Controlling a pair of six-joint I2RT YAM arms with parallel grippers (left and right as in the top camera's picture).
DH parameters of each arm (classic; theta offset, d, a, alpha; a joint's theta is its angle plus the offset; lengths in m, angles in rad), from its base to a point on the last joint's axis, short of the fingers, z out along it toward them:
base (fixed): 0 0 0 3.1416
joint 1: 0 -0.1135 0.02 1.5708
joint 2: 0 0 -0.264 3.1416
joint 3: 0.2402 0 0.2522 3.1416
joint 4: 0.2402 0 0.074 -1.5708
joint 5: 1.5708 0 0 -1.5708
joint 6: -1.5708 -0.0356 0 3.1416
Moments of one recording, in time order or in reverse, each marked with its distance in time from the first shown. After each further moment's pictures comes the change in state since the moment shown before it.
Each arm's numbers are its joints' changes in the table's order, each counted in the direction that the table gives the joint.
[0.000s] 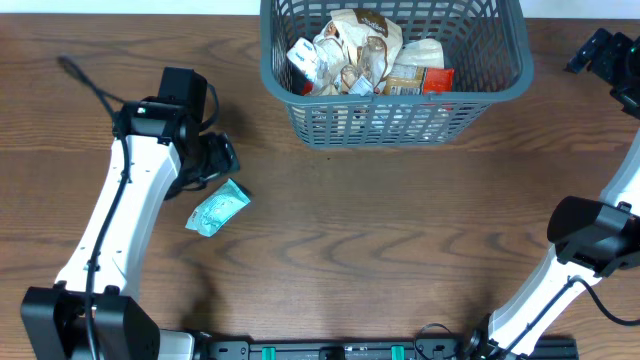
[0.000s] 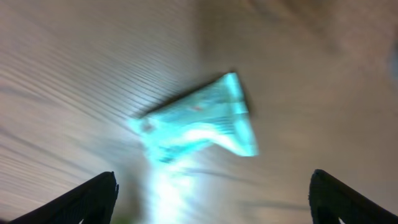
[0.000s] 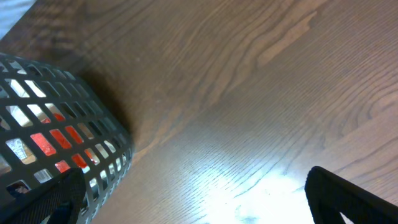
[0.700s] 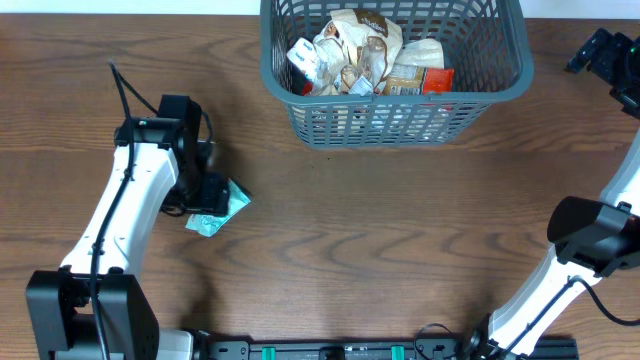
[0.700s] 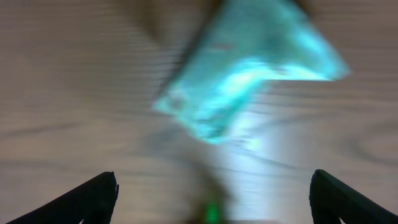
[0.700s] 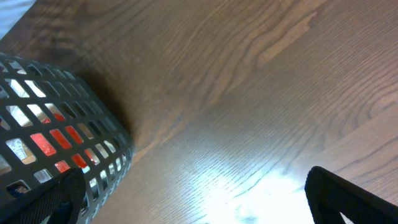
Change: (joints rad) left arm -0.053 0.019 -0.150 0.020 0.111 -0.534; right arm 0.000 0.000 0.000 0.000 0.000 0.000
